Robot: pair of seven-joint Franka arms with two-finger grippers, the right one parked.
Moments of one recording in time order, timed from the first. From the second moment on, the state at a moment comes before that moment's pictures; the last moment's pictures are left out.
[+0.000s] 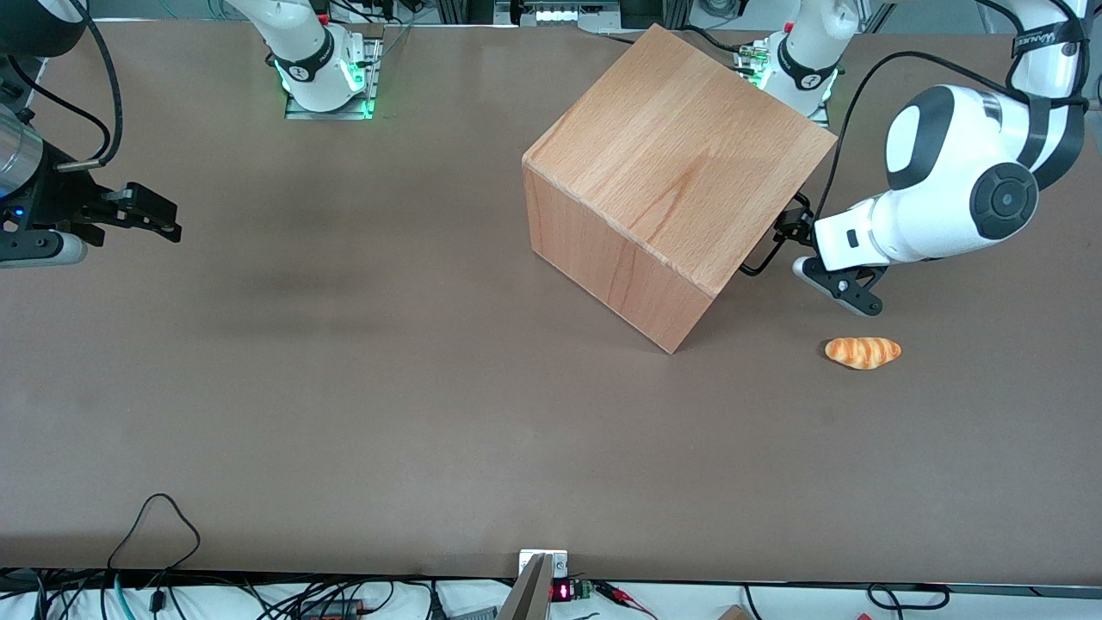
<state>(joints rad) -0.26 0.14 0.11 -1.93 -0.21 1.81 0.44</state>
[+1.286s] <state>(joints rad) -0.22 0.23 0.42 -1.91 -0.24 2.28 0.70</state>
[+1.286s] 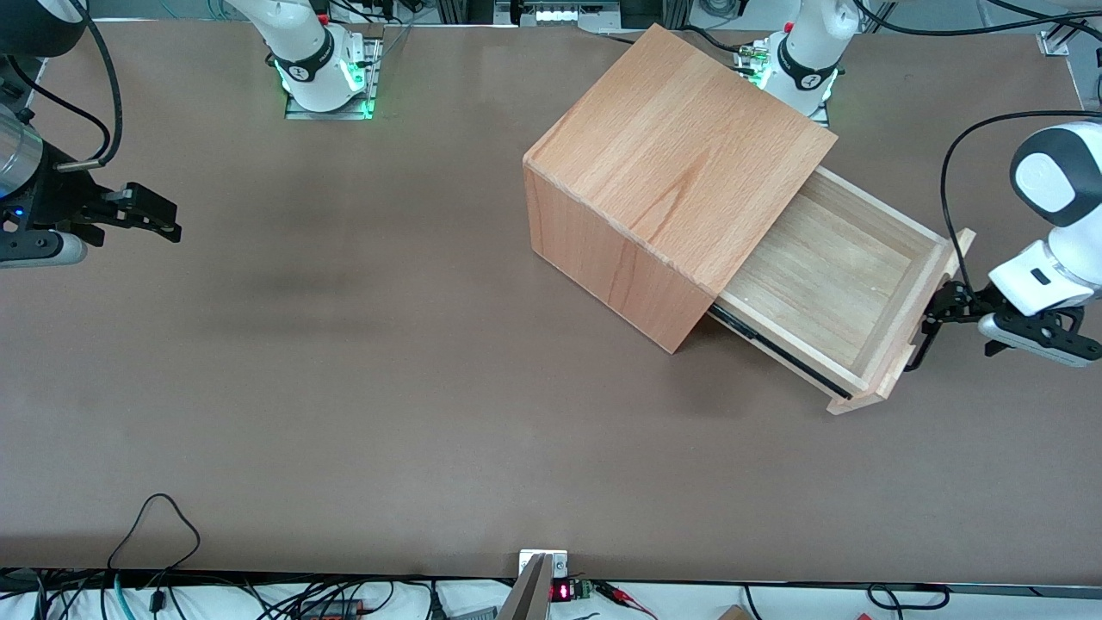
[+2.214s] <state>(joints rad) -0.21 0.19 0.45 -1.54 -0.19 1.78 0.58</state>
